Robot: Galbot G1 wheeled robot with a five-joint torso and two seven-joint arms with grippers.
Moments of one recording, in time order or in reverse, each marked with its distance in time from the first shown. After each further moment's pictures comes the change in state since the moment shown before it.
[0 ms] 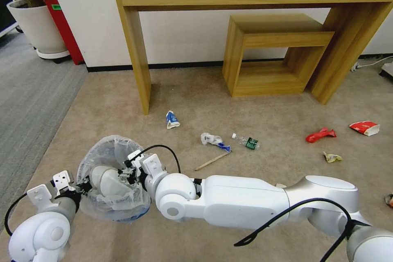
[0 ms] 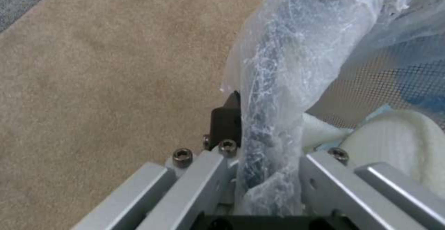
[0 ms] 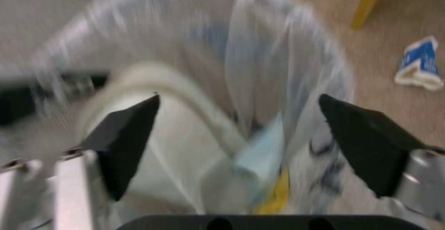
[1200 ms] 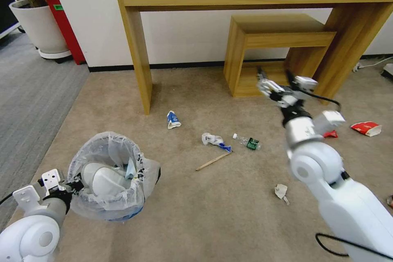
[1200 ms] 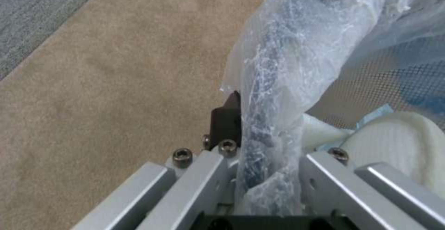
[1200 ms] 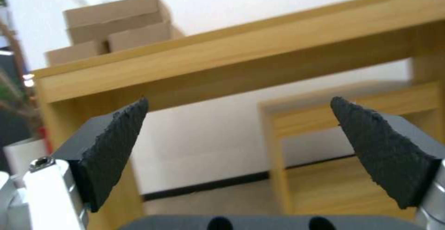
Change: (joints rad) left arm 0.038 0.021 -0.047 -0.057 0.009 -0.003 0.027; right arm -0.834 -0.371 1.312 0.295 -0.528 0.391 -0.387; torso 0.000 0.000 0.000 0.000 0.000
